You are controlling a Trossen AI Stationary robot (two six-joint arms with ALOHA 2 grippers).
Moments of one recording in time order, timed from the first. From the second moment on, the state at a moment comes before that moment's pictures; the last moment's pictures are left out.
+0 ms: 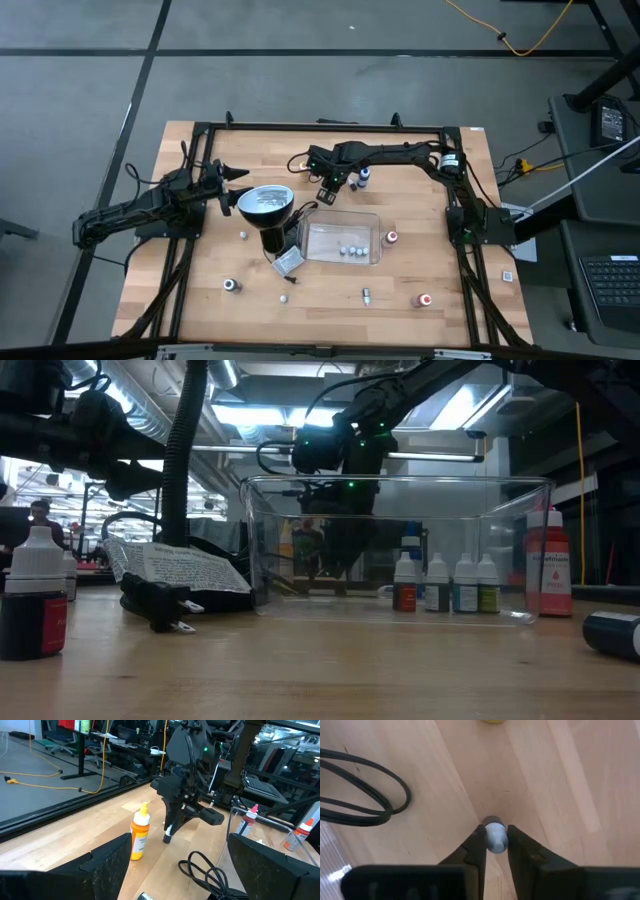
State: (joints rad) left arm 0.35 0.02 0.05 -0.11 -0.01 -0.28; right arm -0.26 2.15 1.66 -0.82 0.03 0.15
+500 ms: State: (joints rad) left arm 0.35 0.02 0.05 -0.11 -0.01 -0.28; right arm -0.26 2.15 1.85 -1.07 0.03 0.16
